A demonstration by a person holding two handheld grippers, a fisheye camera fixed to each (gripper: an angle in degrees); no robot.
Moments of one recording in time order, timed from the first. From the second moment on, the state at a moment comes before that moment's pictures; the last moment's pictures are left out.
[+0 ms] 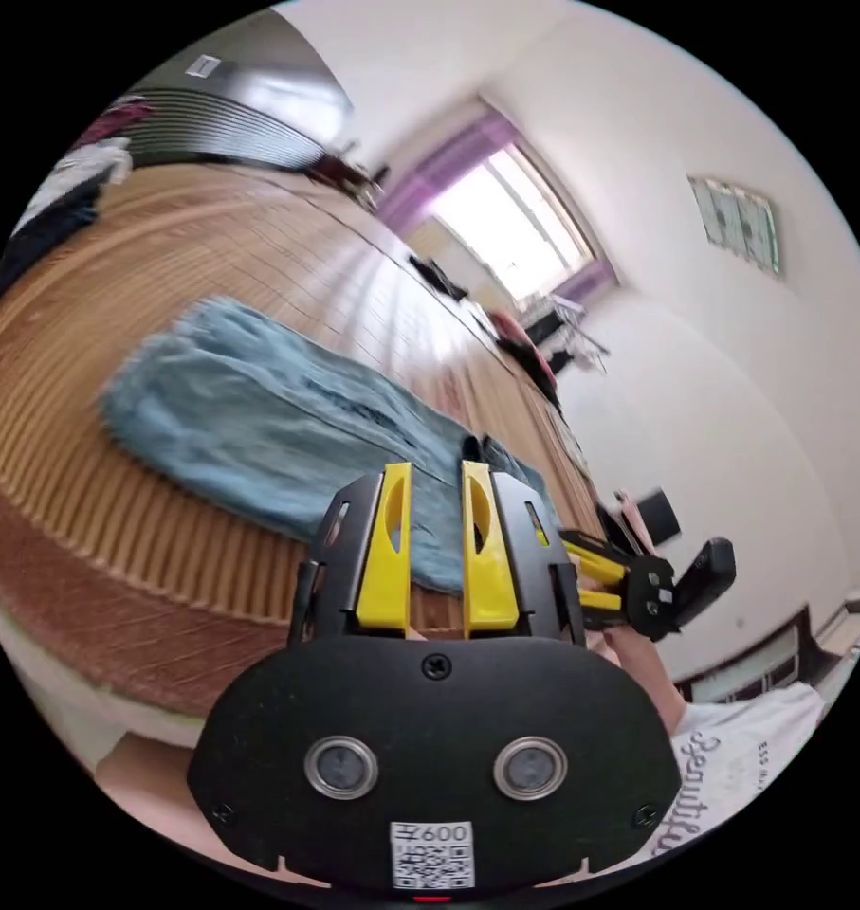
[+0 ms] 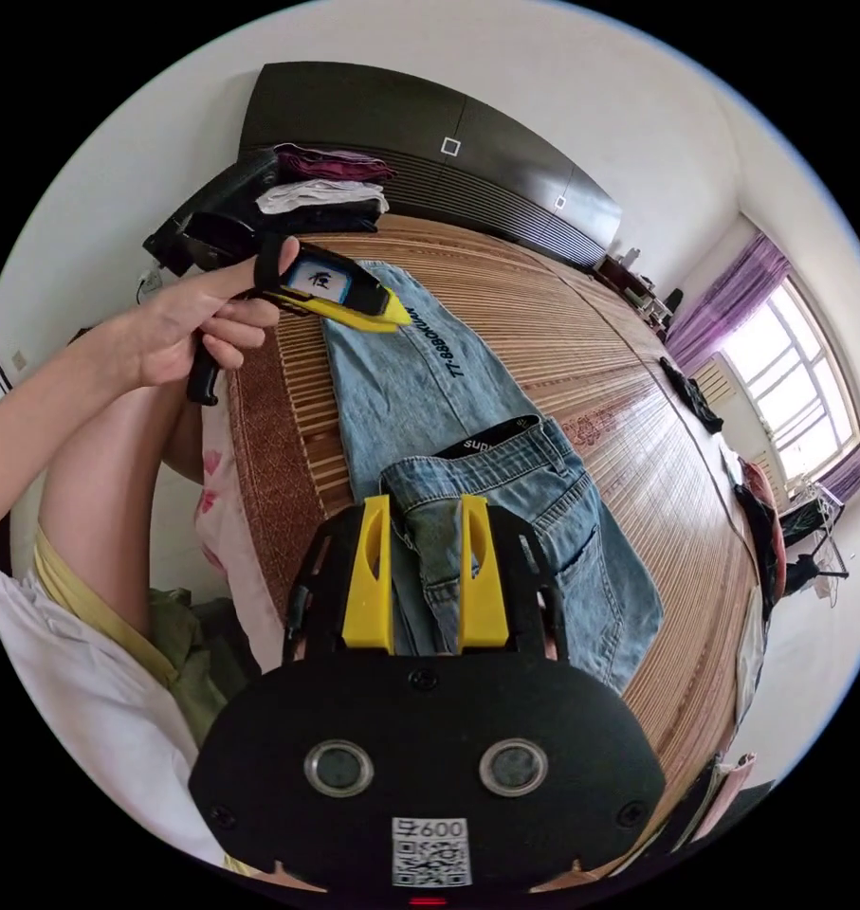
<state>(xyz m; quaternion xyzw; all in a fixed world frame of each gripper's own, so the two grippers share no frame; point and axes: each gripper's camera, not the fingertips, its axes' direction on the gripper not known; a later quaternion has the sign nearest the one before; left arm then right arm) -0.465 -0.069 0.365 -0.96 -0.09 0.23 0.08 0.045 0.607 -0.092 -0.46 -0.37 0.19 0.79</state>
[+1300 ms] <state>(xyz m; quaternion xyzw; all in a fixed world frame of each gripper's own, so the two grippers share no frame) -0.295 0.179 0.013 -0.97 -0.21 -0.14 -0.05 -0.126 0.645 -0.161 -0.52 -0.10 0.29 0.80</state>
